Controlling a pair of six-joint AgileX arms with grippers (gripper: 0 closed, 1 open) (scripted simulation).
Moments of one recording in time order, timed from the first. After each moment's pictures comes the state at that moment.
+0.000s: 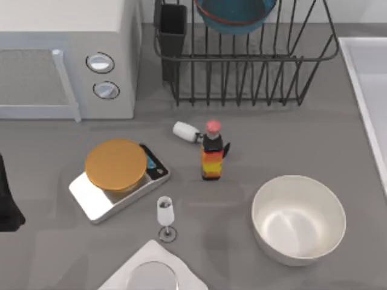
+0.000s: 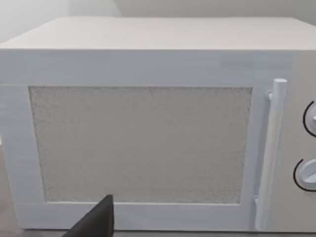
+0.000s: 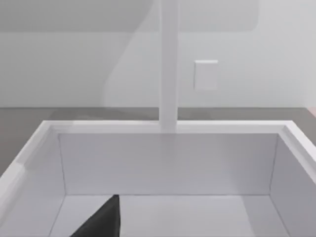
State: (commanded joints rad) left arm 0.00 0.00 0.00 0.00 0.00 0.00; right arm -0.53 2.22 0.49 1.73 -0.49 0.01
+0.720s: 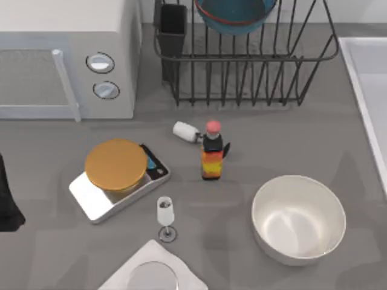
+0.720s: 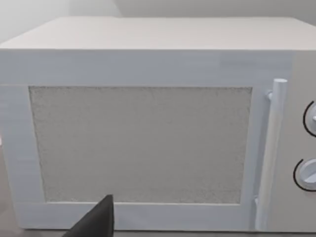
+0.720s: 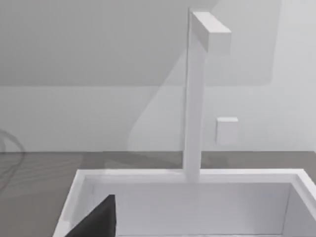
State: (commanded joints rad) left arm 0.00 0.00 0.00 0.00 0.00 0.00; right arm -0.41 1.71 0.37 1.33 -0.37 0.01
